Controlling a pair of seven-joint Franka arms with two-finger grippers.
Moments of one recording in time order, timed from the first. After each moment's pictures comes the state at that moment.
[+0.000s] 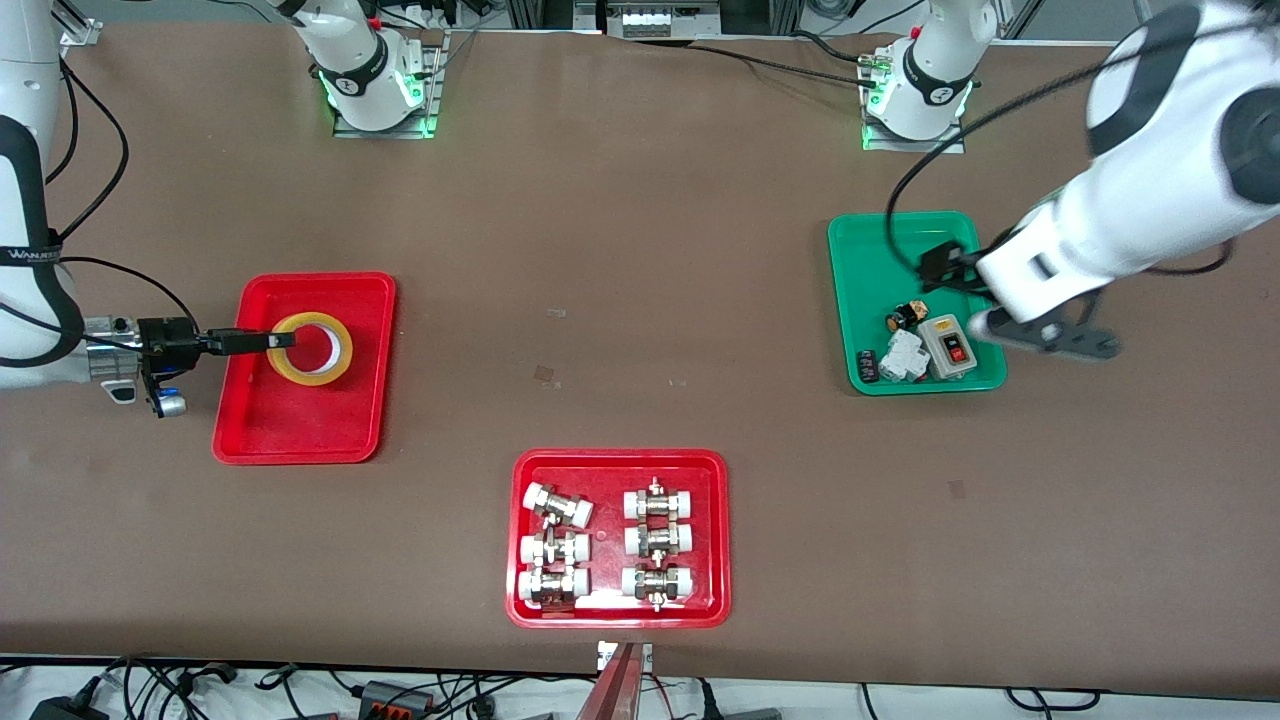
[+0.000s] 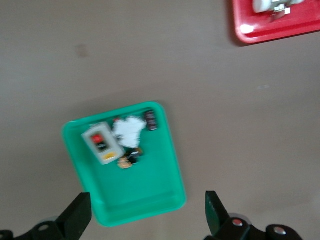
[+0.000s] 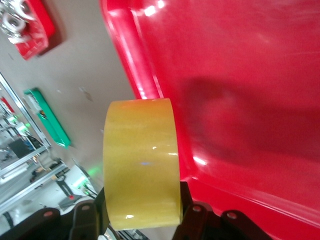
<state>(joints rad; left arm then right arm) 0.15 0.17 -0.36 -1.50 0.00 1.54 -0.04 -0.28 0.63 -0.08 -1.67 0.64 1.56 -0.44</state>
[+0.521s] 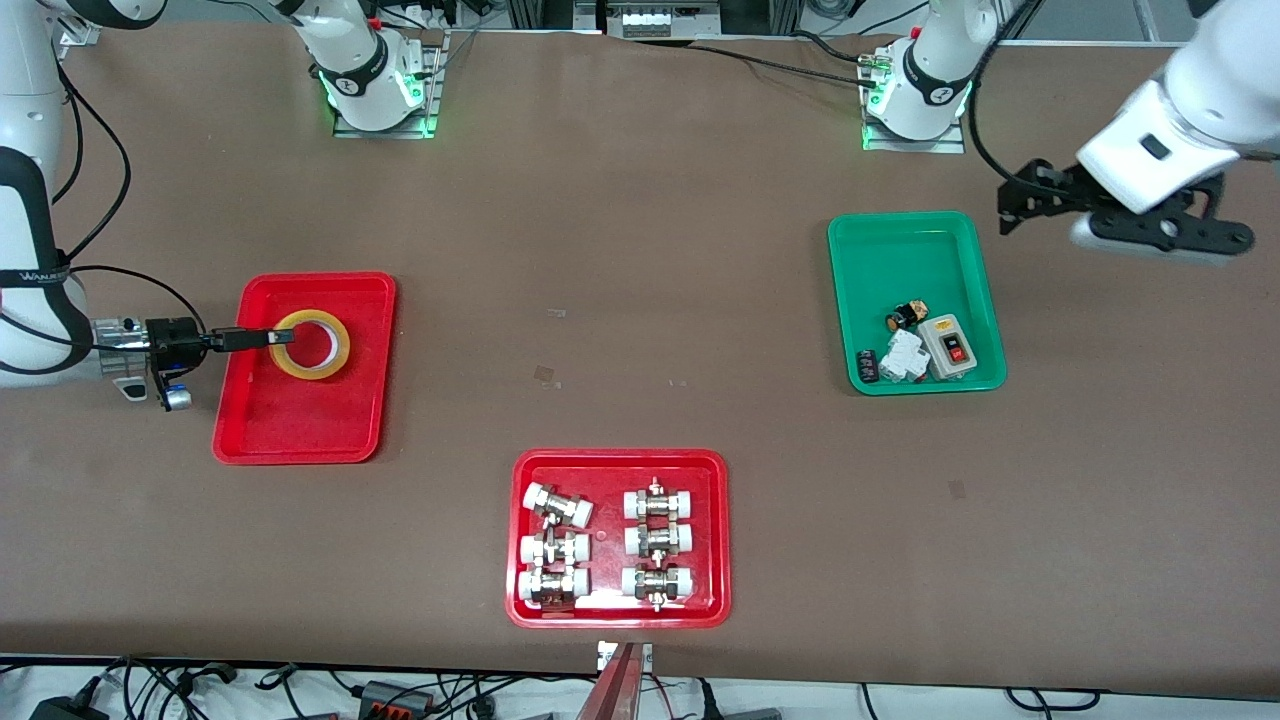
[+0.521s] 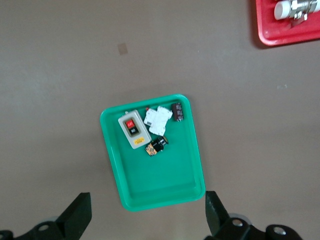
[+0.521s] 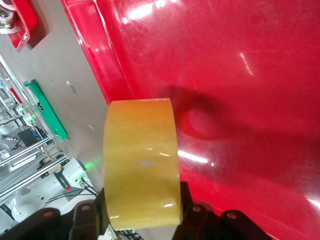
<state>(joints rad) 0.06 -0.06 -0.24 -1.69 -0.01 1.56 -0.06 -0.33 0.71 -0.07 -1.66 0.66 1.57 -0.53</state>
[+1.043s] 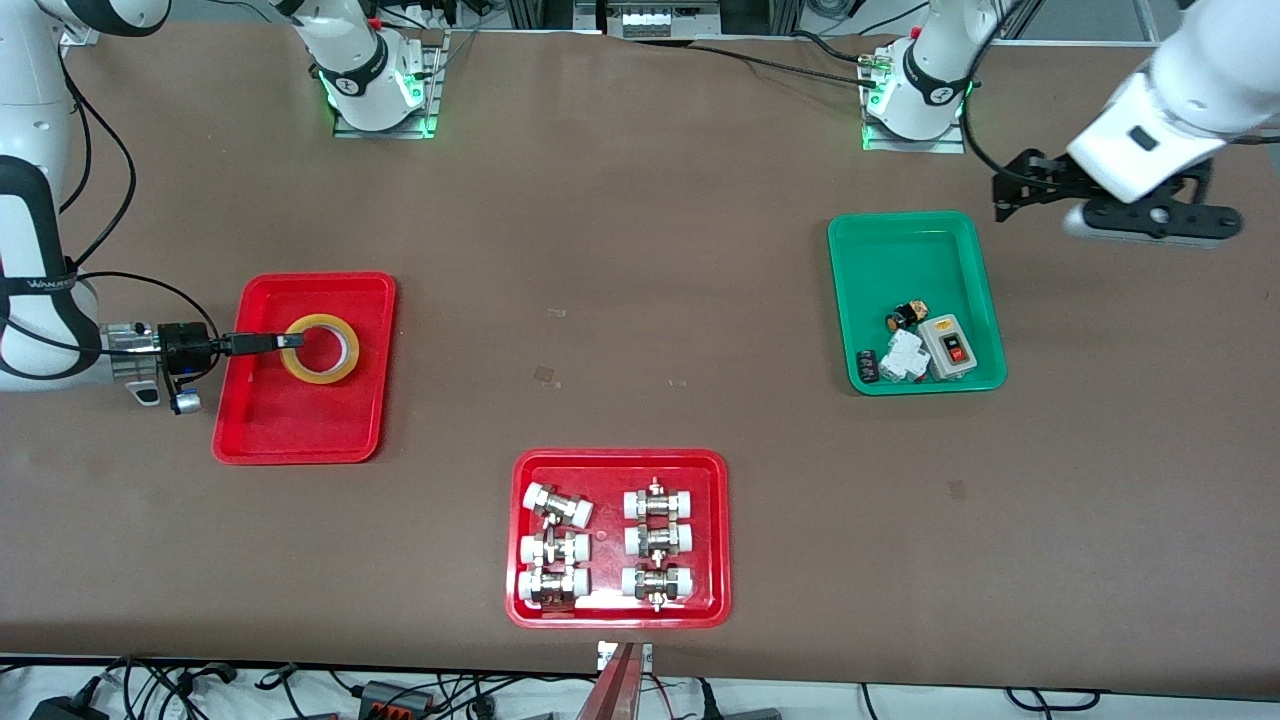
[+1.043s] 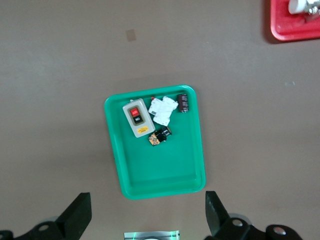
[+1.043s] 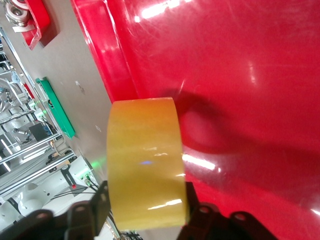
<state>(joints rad) 0.09 -0.03 -0.23 -1.62 -0.01 1.49 -0.08 -0.33 0.74 -0.06 -1.66 0.69 1.57 -0.59</state>
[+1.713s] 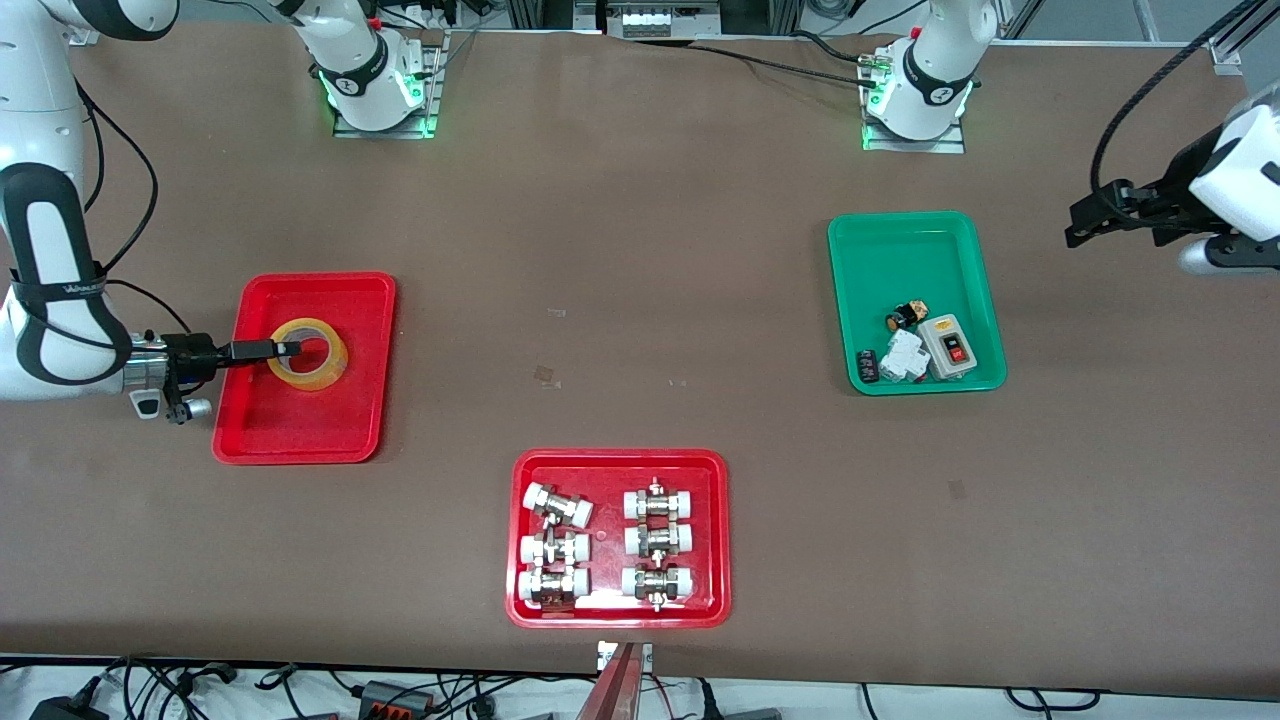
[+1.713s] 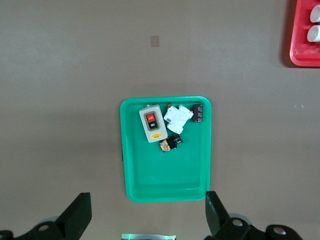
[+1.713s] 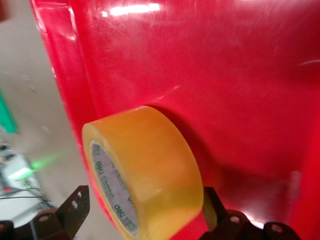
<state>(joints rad) 0.20 0.02 -0.23 -1.55 -0.02 1.47 -0.08 -0.29 0.73 -0.05 -1.64 0.52 1.73 -0.67</state>
